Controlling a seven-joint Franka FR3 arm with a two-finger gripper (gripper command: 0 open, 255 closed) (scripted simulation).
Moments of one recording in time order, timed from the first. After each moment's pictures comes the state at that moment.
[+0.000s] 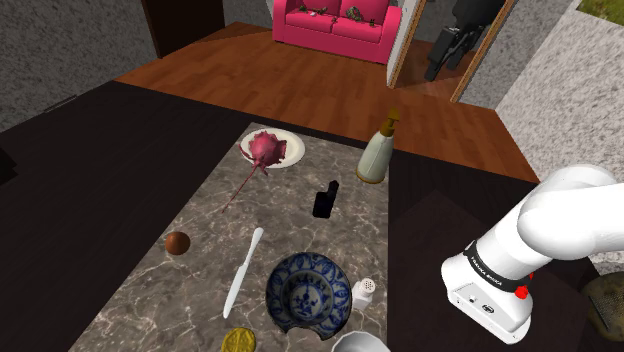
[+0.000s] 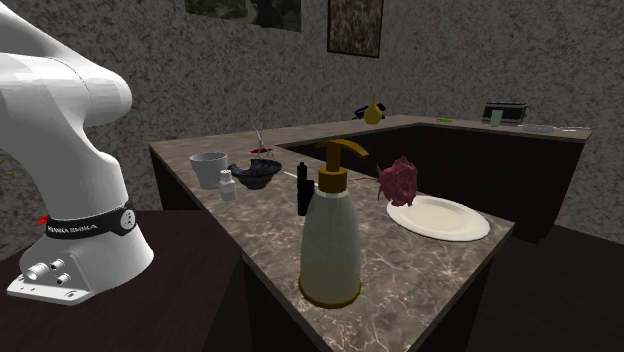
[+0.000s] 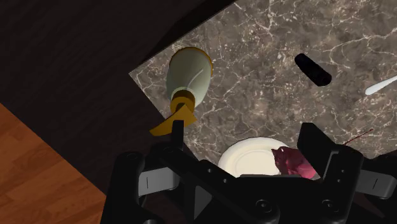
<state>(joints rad) -0.02 -0.77 0.04 -2.35 -0.05 1.68 -0.04</state>
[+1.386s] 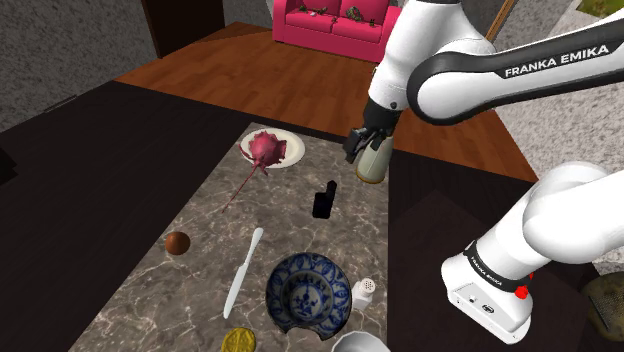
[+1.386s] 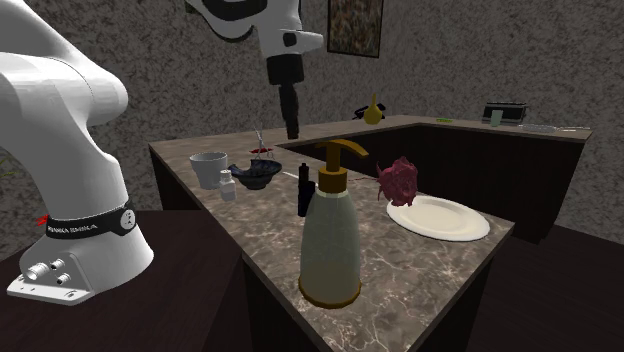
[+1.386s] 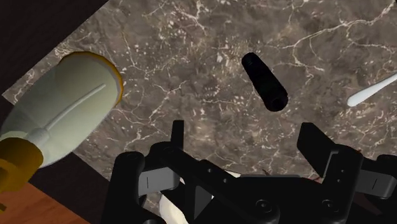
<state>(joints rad) 0.08 -0.53 0.30 -2.68 0.12 2.26 0.26</state>
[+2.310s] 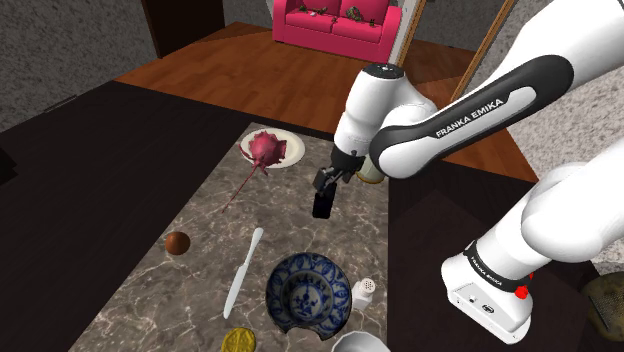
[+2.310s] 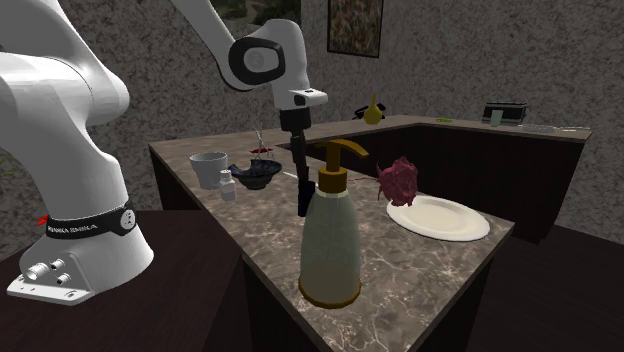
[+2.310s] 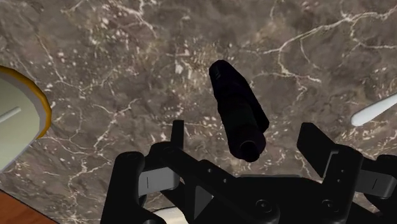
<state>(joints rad) 0.05 -0.19 0.45 -2.69 0.06 2.62 0.45</state>
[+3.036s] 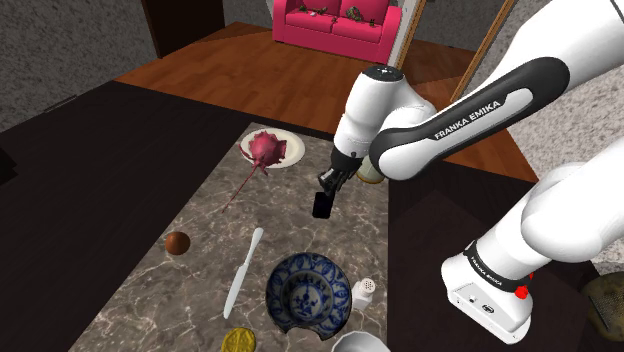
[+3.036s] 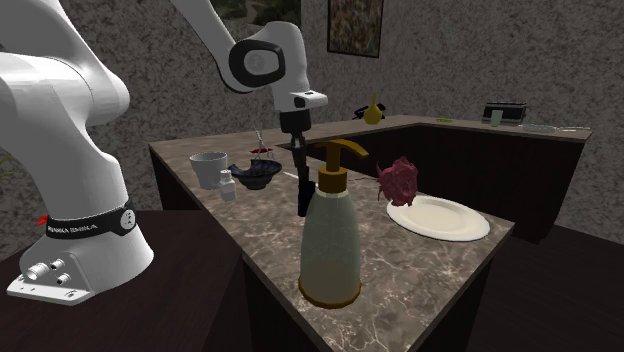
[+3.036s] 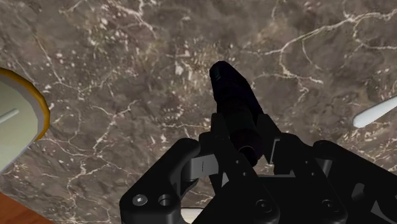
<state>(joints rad) 0.05 -0.18 0.46 -2.69 0.05 2.64 0.46</state>
